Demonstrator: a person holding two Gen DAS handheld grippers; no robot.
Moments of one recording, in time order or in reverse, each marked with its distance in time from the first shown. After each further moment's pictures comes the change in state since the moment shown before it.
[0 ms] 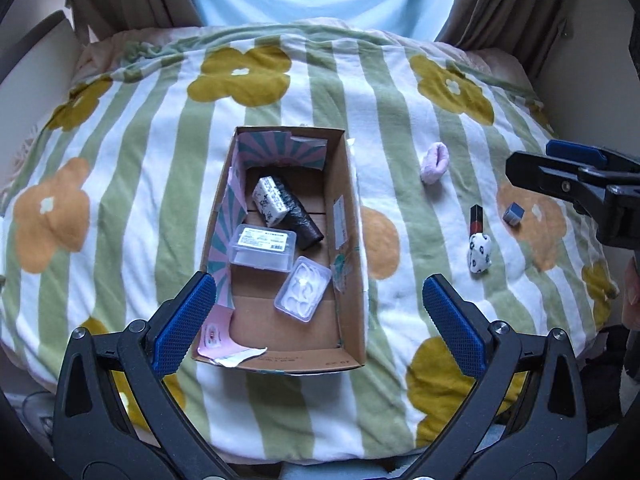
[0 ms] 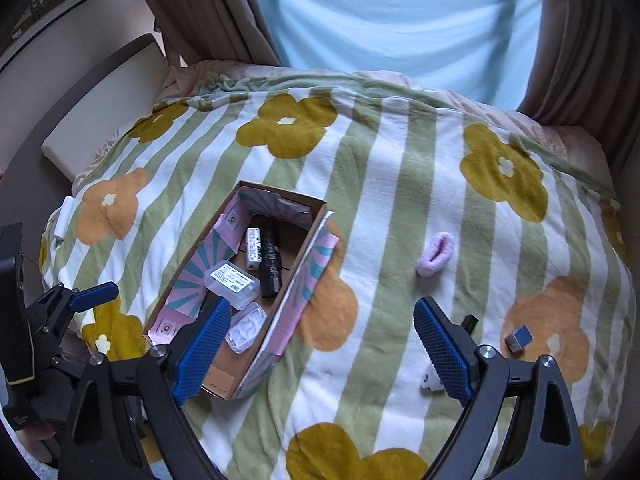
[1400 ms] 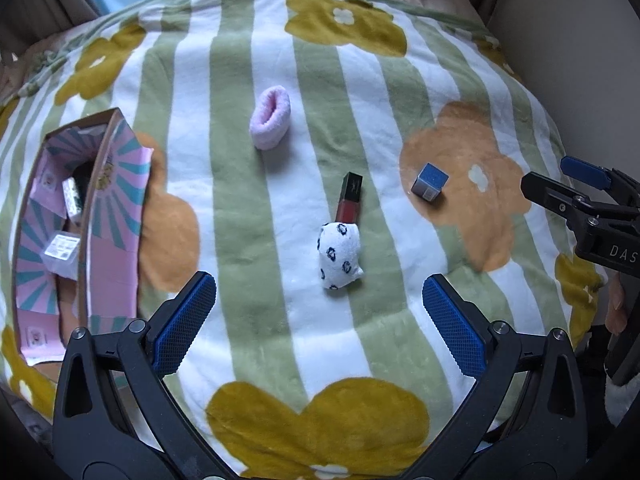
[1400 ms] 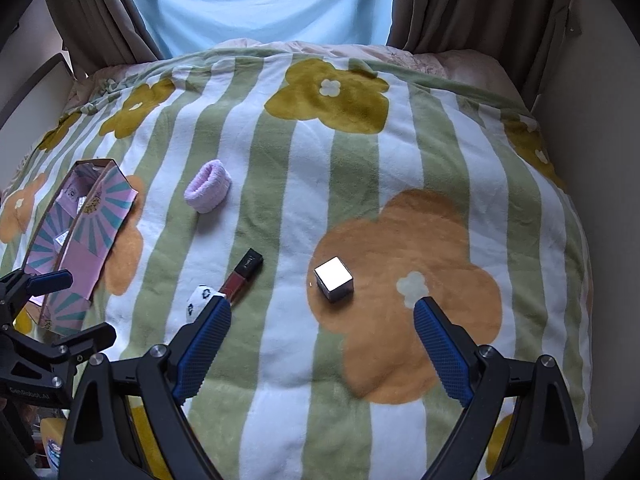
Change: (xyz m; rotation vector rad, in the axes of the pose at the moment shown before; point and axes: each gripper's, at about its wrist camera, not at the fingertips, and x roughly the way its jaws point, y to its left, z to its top) left arm 0.141 -0.262 0.000 0.055 0.165 -0.096; right arm 0.028 -0.276 -0.099 0.081 0.040 -0.168
